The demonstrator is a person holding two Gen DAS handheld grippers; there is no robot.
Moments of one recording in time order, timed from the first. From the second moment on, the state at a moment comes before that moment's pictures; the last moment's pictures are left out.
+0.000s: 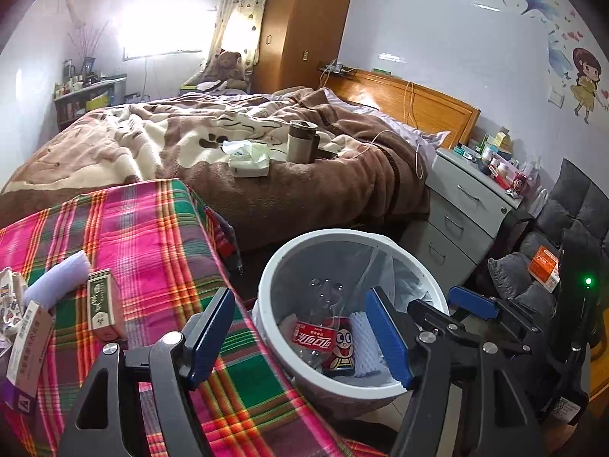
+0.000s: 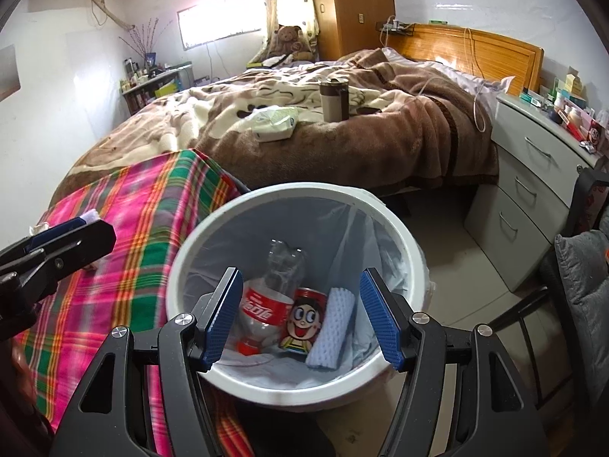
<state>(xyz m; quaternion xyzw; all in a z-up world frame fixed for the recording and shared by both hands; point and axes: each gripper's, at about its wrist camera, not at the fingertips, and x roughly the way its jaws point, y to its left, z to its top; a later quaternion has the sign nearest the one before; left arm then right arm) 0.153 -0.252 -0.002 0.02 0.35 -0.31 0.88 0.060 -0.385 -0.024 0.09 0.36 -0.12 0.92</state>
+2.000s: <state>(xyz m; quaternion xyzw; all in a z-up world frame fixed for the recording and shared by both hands) 0.214 0.059 -0.038 0.00 0.38 -0.08 0.92 0.195 -0.187 -0.051 0.04 0.42 0.08 0.90</state>
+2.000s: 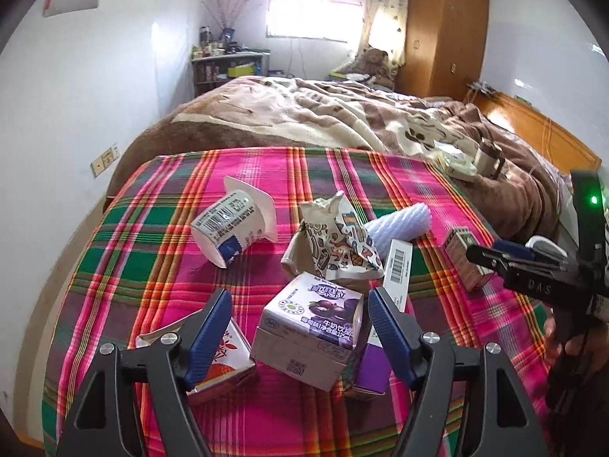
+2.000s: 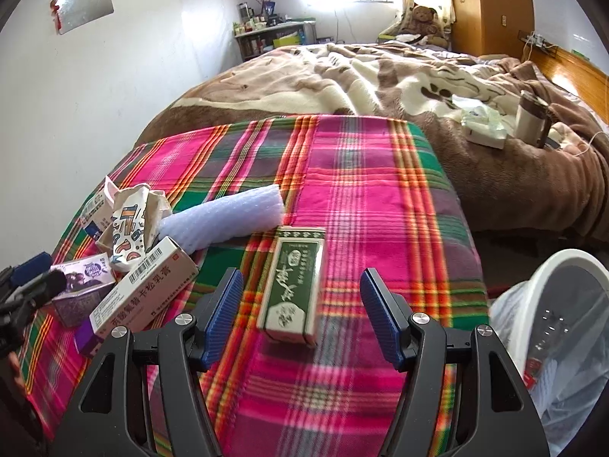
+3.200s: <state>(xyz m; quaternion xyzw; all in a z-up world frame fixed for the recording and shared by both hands) 0.199 0.032 -0.053 0.00 0.39 -0.10 0.92 0.178 -0.191 -0.060 0.05 0.43 0.08 0.90</state>
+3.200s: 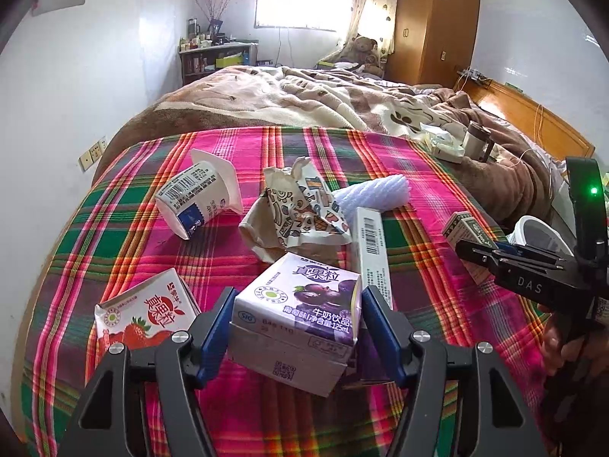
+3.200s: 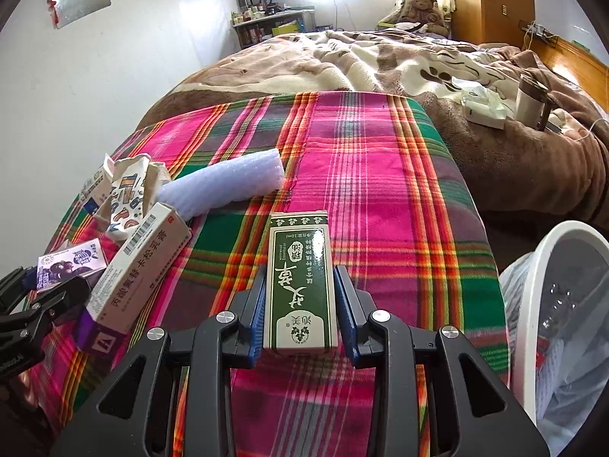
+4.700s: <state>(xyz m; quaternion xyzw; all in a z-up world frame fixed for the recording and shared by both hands) 0.119 -0.102 0.019 0.02 0.29 -0.20 0.93 0.078 -0.295 -0.005 0.10 0.34 0.01 0.94</state>
